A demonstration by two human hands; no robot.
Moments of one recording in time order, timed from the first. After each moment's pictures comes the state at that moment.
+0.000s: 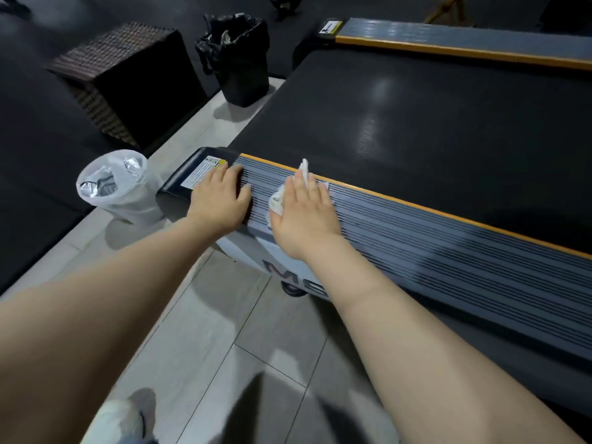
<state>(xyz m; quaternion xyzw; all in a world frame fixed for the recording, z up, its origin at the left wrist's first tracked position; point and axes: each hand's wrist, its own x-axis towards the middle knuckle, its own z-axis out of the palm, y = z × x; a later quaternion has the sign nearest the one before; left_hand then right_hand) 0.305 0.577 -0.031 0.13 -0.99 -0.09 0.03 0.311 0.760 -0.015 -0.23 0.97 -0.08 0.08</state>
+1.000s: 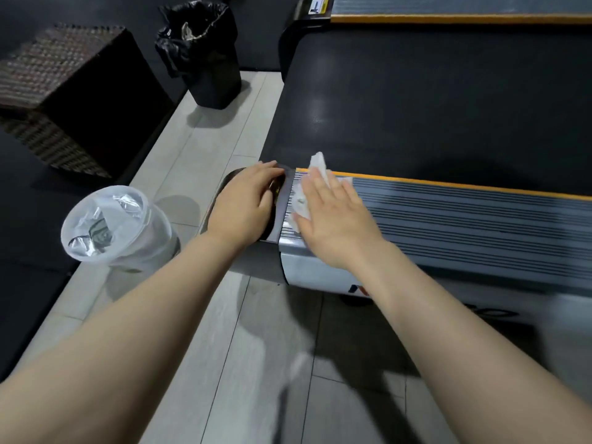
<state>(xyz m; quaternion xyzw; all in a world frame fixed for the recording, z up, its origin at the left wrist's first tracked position) 0.253 0.463 -0.034 -0.13 -0.95 -0.26 0.08 0.289 0.642 -0.020 -0.16 0.98 -0.07 0.03</state>
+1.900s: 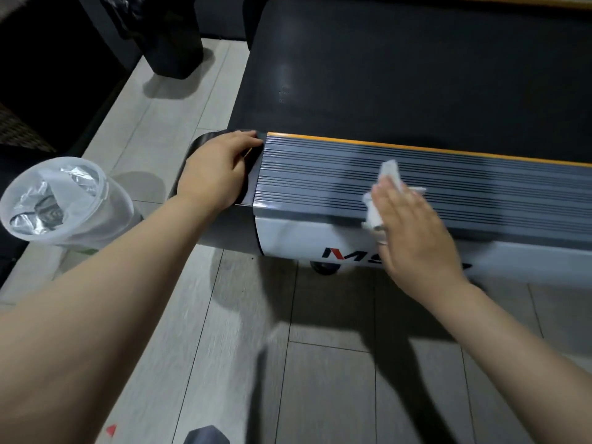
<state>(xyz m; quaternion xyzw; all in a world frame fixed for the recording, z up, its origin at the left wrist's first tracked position) 0.258 0.465 -0.032 -0.13 -0.95 -0.26 0.07 0.395 0.760 -0.050 -0.13 0.99 -0.01 -0.10</state>
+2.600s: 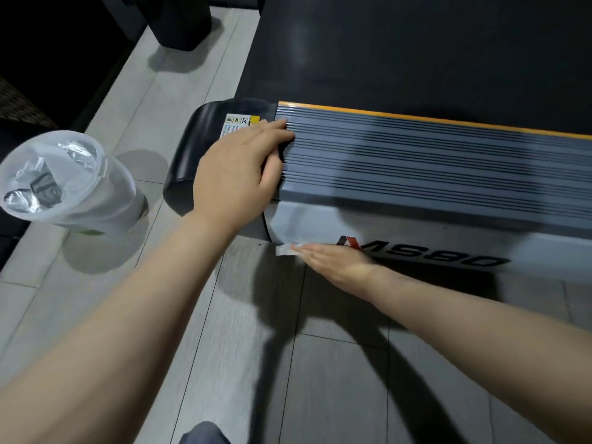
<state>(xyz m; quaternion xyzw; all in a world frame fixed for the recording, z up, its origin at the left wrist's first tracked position) 0.297 0.482 -0.047 -0.20 -0.94 -0.24 0.15 0.366 0.684 -0.181 -0.53 0.68 0.50 -0.03</state>
